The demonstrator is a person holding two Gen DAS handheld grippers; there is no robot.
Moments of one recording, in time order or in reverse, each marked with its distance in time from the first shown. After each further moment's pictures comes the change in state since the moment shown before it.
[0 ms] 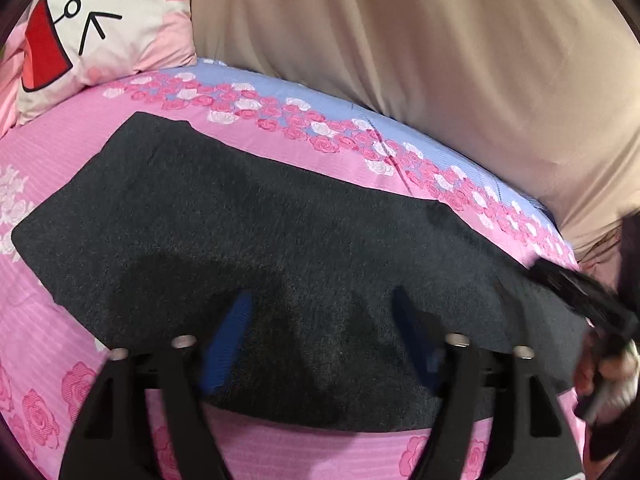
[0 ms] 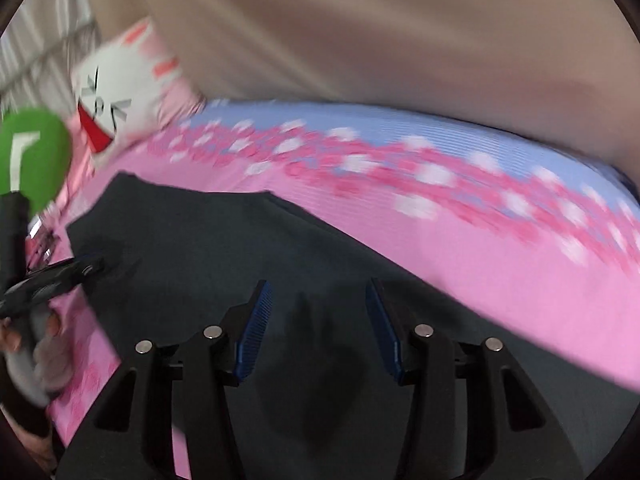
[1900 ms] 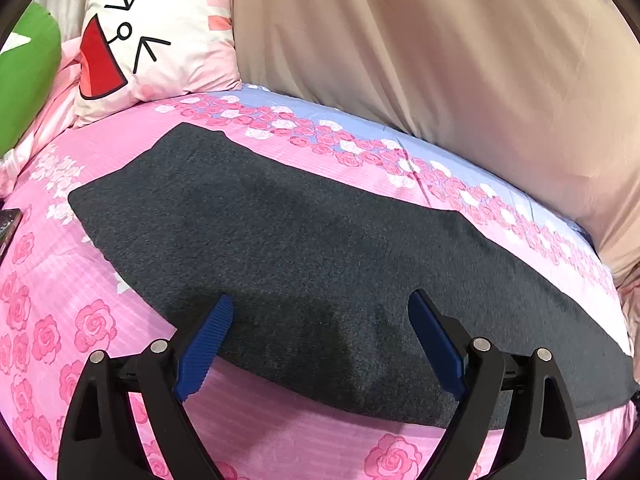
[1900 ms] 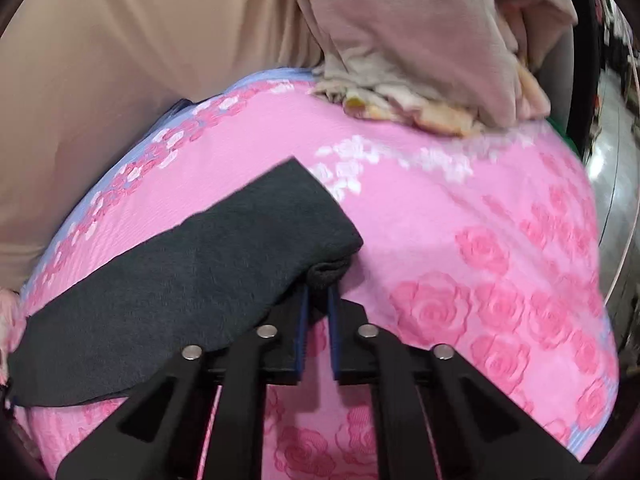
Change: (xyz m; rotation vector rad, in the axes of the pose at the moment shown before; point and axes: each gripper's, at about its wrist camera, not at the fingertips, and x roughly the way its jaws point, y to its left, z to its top) left arm -0.015 -0.038 -0.027 -0.063 -0.126 0.205; right arm -0.277 -0.365 -0.292 0.792 -0.178 -0.581
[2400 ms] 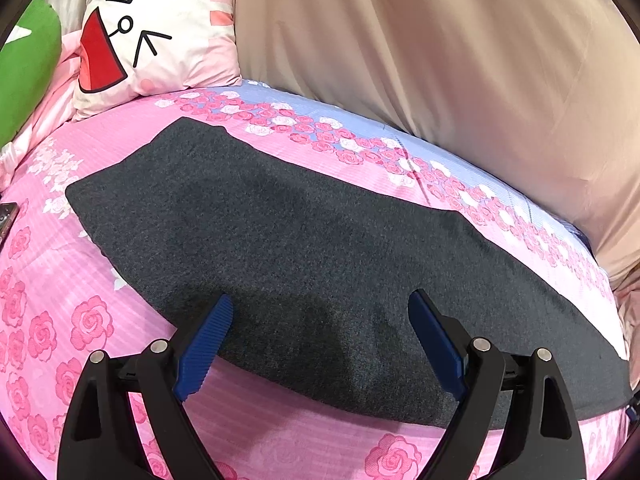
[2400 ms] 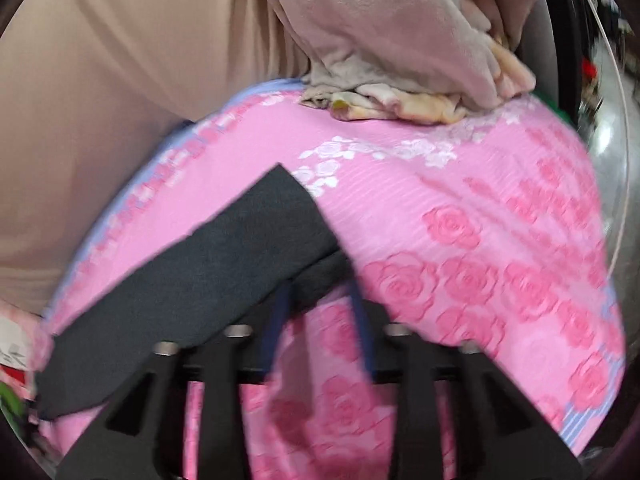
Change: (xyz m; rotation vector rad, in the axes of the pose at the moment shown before) left arm 0.003 0.002 0.000 -0.017 0.010 -0.015; right arm -0.019 -0.033 -0.017 0.187 0.027 0.160
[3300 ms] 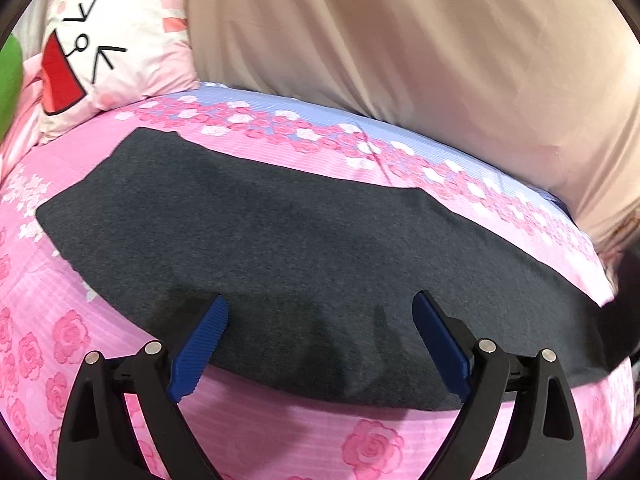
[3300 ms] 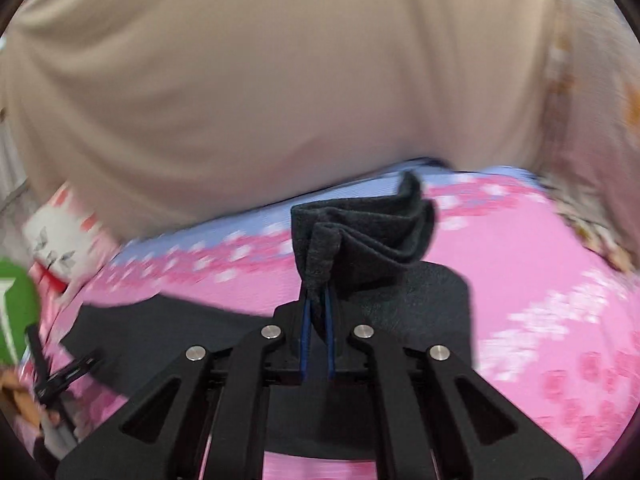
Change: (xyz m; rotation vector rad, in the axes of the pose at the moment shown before) left arm 0.000 -0.022 -0.007 0.117 0.030 -0.099; right arm -0.014 0.334 -0.076 -0.556 -0.046 0.317
